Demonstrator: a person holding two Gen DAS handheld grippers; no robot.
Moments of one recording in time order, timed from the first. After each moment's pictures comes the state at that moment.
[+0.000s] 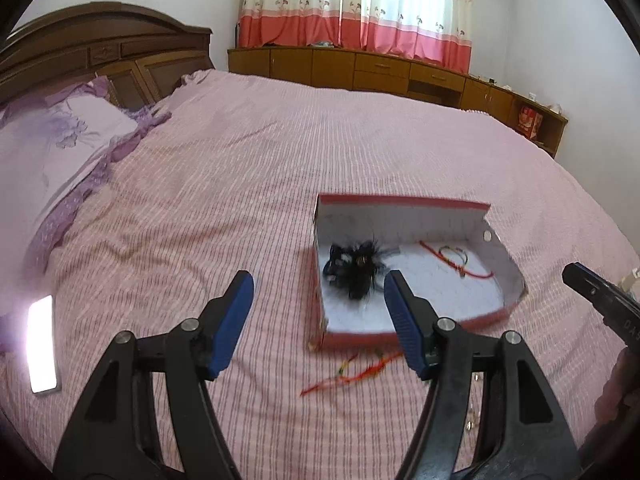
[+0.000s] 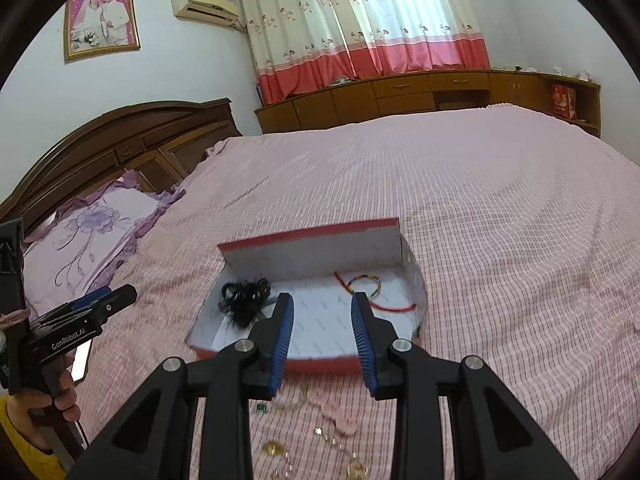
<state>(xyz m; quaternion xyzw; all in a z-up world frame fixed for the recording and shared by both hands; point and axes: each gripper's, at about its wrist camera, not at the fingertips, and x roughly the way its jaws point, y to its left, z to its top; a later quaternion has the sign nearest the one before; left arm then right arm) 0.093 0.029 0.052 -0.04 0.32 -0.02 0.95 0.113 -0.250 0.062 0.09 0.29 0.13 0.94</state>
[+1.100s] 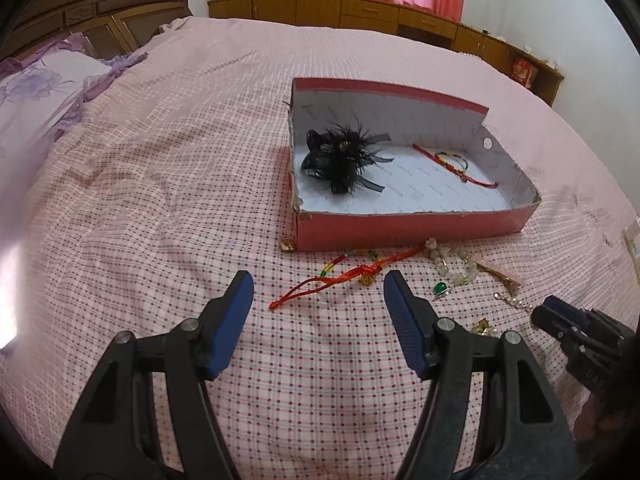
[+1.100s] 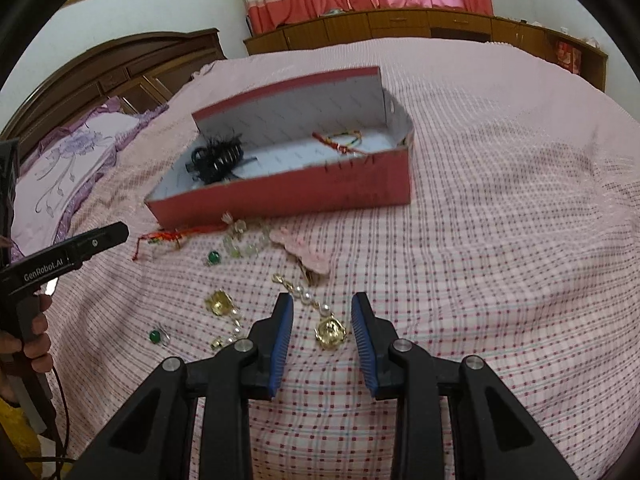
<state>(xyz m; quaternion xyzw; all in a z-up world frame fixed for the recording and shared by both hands) 0.086 0.006 -0.024 -0.02 0.41 -0.04 0.91 0.079 -0.248 -0.052 0.06 0.41 0.12 0.90</state>
